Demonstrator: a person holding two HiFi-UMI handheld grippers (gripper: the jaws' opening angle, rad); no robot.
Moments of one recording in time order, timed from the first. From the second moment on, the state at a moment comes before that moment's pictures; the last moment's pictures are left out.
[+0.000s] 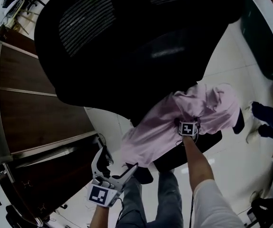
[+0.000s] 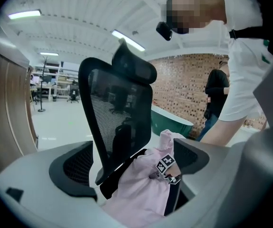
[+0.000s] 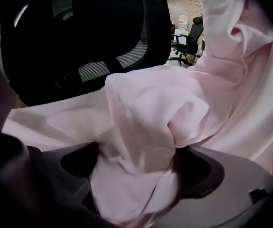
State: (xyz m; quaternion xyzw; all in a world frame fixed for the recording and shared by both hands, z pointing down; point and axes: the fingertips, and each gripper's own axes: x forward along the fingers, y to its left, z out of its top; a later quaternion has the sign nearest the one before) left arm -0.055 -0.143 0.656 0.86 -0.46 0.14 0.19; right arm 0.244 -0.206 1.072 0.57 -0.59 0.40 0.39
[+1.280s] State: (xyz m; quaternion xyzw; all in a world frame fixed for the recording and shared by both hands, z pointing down) left arm -0.123 -0.059 0.323 0.88 -0.48 -0.06 0.03; right arm 0.323 -0.129 0.256 0.53 -0.78 0.07 -0.34
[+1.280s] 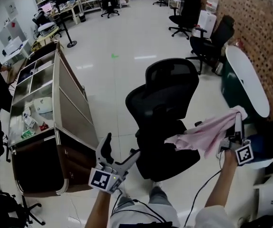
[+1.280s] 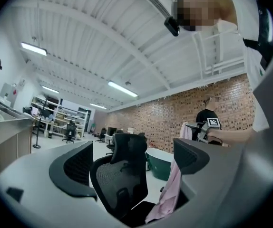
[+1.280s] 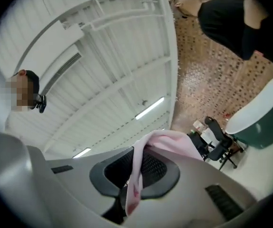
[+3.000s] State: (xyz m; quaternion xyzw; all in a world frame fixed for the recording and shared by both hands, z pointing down) left arm -0.479 0.296 0.248 0.50 -0.86 -0.05 -0.06; right arm -0.555 0.104 0.126 -0.19 -0.97 0.16 -0.03
